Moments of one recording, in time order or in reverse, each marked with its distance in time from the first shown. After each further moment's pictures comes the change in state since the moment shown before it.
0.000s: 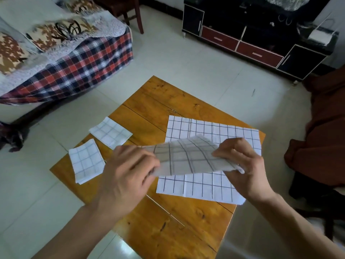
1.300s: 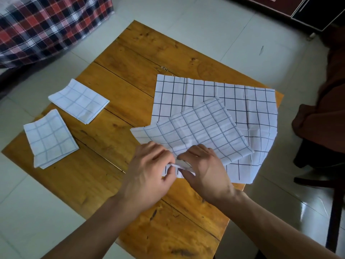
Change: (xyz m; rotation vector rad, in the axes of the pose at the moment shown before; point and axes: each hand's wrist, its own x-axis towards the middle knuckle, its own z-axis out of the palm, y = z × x) left_hand -0.064 0.006 0.163 -0.203 -0.290 -0.205; right_hand -0.084 0.048 0.143 -0.196 -0.400 0.223
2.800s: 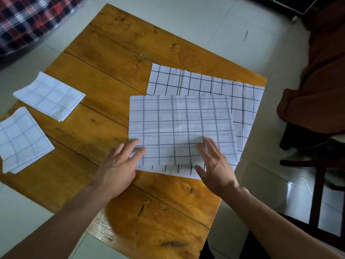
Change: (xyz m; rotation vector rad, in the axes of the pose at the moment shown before) left_hand -0.033 -0.084 0.050 0.418 -0.510 -0.068; right_hand -0.057 0.075 0.025 -0.033 -0.223 0.404
